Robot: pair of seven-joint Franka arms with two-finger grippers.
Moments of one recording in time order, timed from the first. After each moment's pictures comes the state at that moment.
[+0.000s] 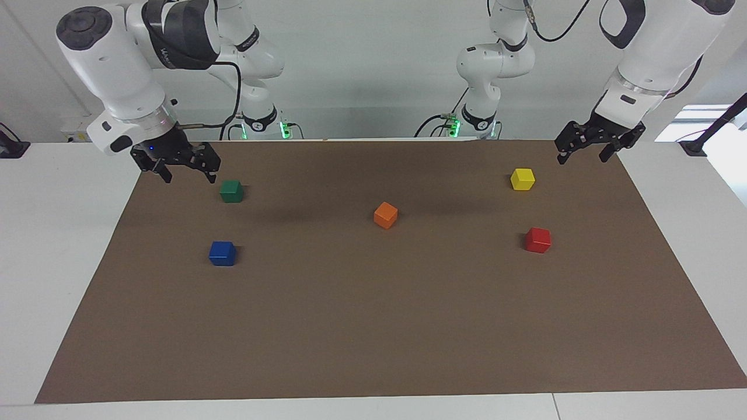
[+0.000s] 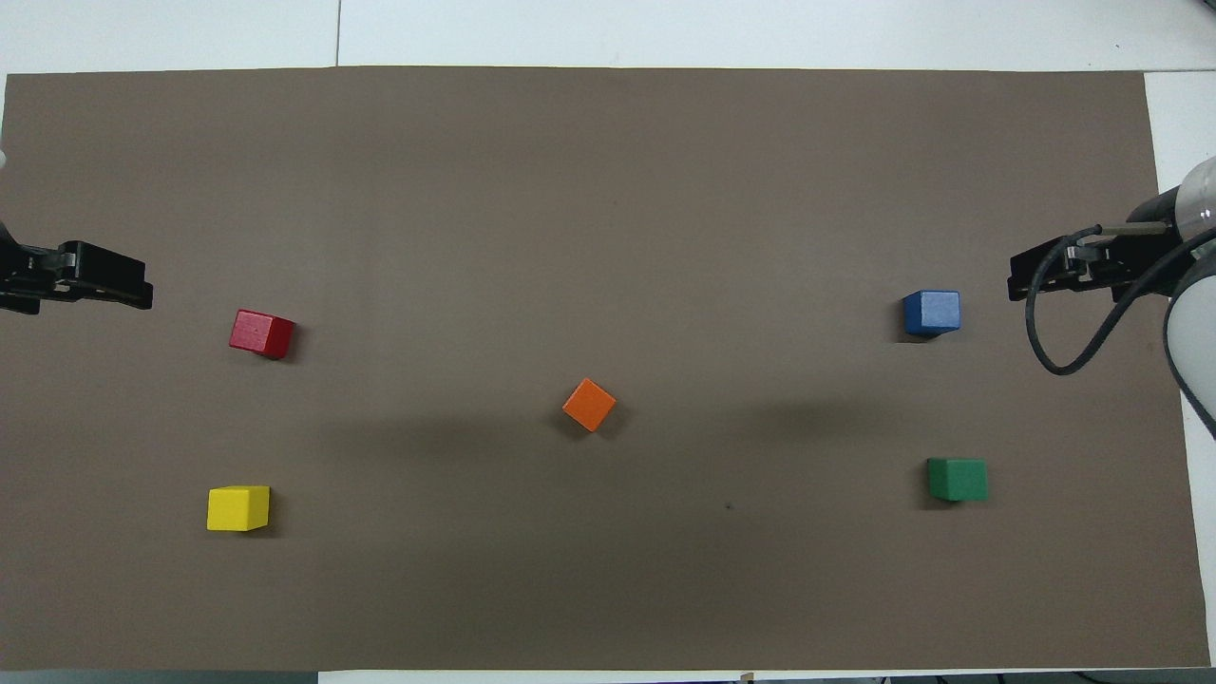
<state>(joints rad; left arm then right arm) 0.02 0.01 -0.08 -1.56 0.01 1.54 -0.02 -0.05 0.04 0.06 -1.64 0.00 1.62 0.05</state>
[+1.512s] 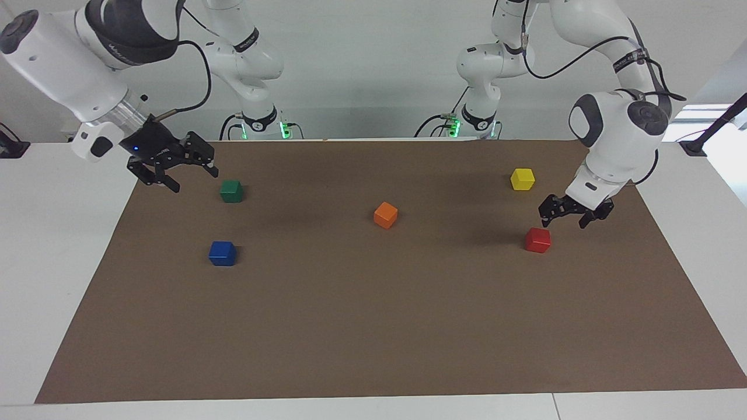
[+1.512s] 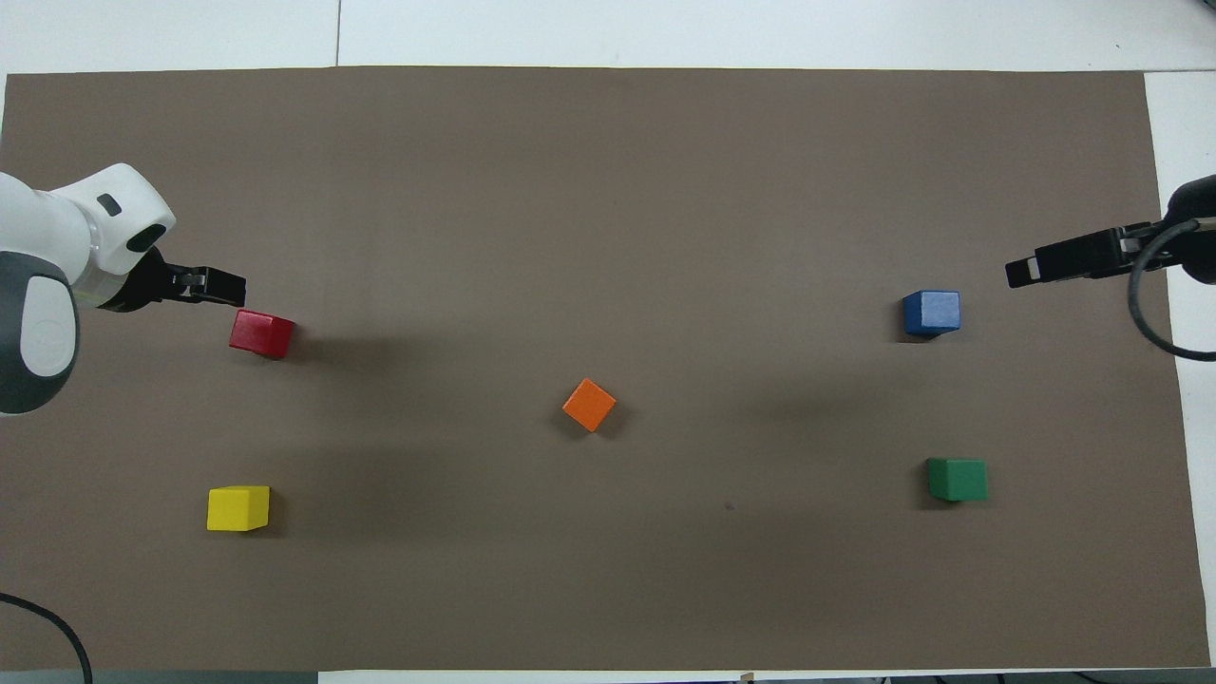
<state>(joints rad) 0.06 0.14 -0.06 -1.94 0.01 2.10 0.14 -0.19 0.06 0.06 -1.64 0.42 1.64 -0.33</state>
